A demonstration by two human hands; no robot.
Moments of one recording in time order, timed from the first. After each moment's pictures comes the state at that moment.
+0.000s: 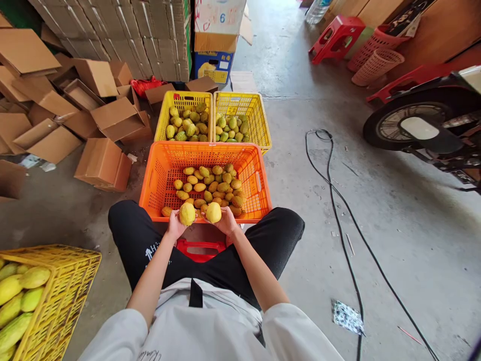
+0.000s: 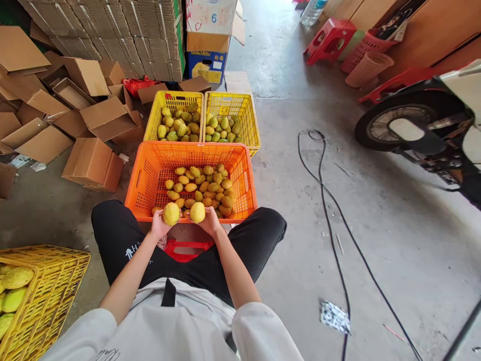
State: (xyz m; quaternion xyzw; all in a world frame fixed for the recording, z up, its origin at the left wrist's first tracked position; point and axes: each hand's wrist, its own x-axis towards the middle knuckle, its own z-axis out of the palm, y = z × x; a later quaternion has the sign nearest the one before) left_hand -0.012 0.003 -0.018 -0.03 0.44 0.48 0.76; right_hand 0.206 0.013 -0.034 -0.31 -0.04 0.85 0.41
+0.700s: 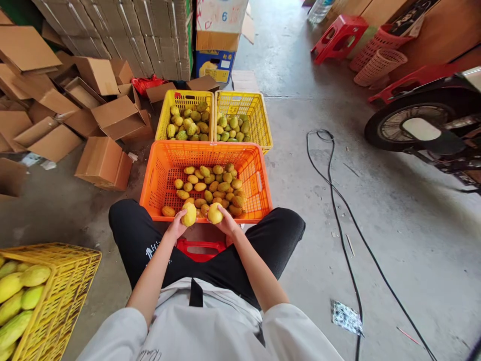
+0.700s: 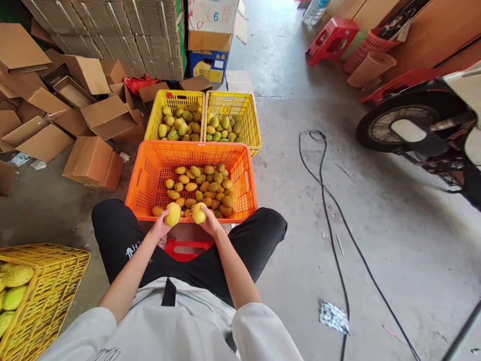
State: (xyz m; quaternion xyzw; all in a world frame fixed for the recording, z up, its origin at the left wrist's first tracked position) left_hand -0.013 -0.001 -0.027 0.05 0.44 0.46 0.77; right_hand 0.205 0.010 -0.038 -0.35 -0.08 0.83 0.43
